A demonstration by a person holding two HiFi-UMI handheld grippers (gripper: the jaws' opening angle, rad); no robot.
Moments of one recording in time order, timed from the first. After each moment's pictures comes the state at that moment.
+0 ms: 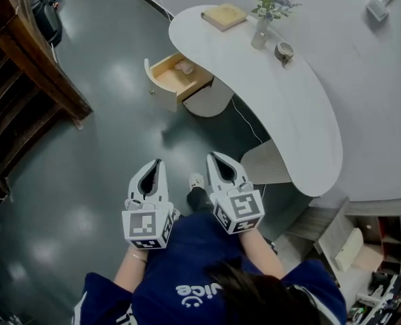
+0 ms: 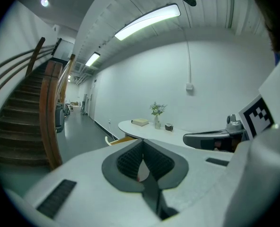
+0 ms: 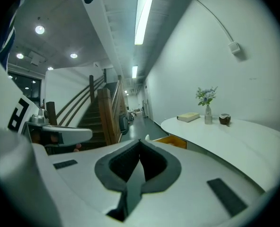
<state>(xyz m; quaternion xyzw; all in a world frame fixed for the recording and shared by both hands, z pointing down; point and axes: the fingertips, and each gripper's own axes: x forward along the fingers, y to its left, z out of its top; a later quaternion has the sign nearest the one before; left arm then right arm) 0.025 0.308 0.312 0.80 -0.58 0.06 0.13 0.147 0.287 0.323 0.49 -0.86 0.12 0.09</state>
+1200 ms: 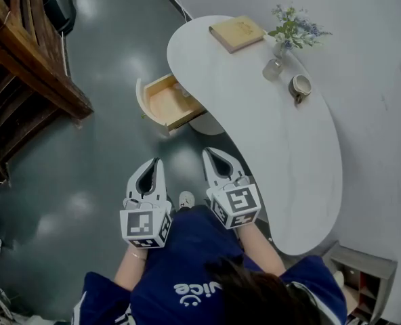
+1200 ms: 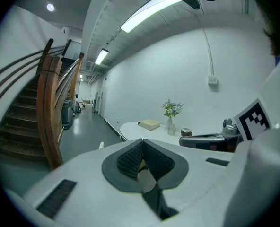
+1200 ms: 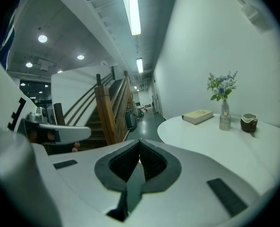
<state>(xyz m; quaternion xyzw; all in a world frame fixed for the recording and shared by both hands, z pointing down) 0.086 0.124 0.325 0.75 -0.64 0.06 0.15 0.197 0.079 0.346 0.41 -0.89 0.14 0.11</state>
